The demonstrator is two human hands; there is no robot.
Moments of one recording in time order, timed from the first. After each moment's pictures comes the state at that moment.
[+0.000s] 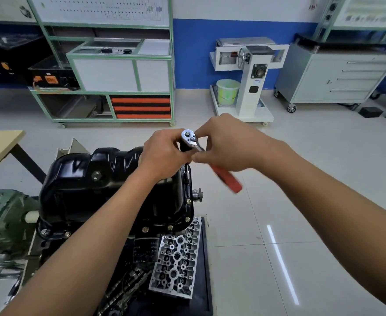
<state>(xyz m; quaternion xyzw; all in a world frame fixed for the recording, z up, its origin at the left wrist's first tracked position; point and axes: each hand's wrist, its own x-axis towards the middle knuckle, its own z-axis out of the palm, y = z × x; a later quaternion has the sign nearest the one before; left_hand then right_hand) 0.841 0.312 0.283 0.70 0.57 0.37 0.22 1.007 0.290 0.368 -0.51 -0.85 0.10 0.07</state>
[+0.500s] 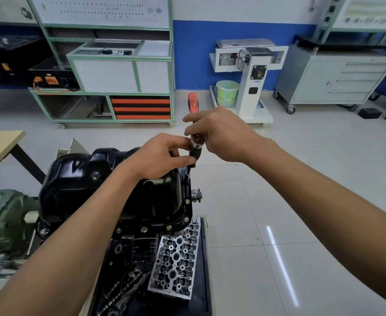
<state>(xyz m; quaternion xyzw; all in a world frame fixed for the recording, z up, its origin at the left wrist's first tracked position) 0.818 0.317 0.288 0.78 0.47 0.28 0.31 1.010 0.317 0.355 -0.41 -0.90 -0.01 0.14</state>
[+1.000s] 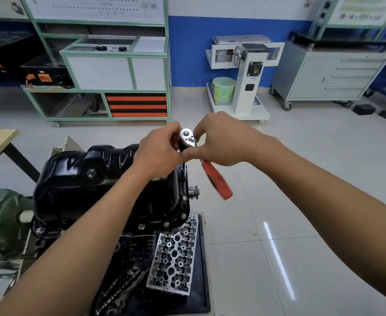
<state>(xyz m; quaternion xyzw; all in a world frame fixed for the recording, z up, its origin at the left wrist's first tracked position) 0.836 0.321 0.273 0.73 0.57 0.35 0.17 1.006 0.290 0.367 -0.55 -0.83 0.12 0.06</state>
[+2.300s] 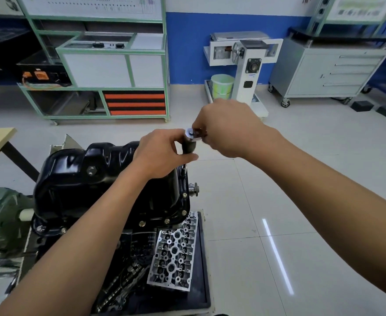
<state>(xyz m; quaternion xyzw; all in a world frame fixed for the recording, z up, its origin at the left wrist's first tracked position) 0.831 0.316 0.270 0.75 0.56 0.30 0.17 1.005 0.295 0.372 -0.53 -0.84 -0.05 0.06</state>
